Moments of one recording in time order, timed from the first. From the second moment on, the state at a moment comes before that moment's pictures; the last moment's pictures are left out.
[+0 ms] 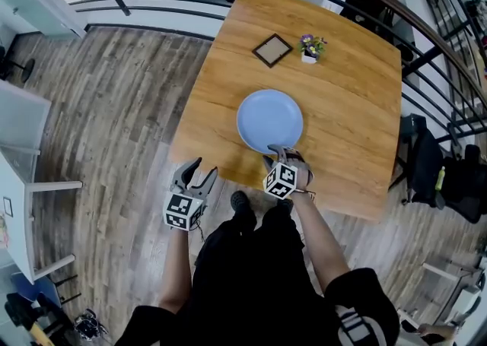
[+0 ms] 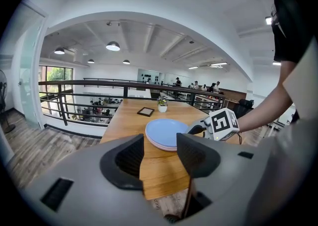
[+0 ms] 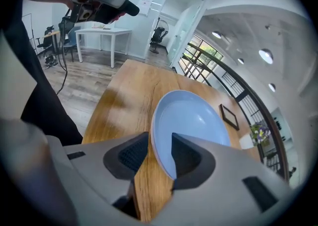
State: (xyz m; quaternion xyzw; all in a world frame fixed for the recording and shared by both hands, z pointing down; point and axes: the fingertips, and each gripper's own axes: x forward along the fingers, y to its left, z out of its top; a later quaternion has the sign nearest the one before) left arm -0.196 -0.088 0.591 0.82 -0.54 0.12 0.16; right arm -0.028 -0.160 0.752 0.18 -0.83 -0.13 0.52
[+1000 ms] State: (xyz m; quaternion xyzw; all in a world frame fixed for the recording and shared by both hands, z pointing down) left arm -0.169 -0.098 0.573 0.84 -0.52 0.09 0.13; right arm 0.012 -0.141 0.704 0.24 -0.89 0.00 0.38
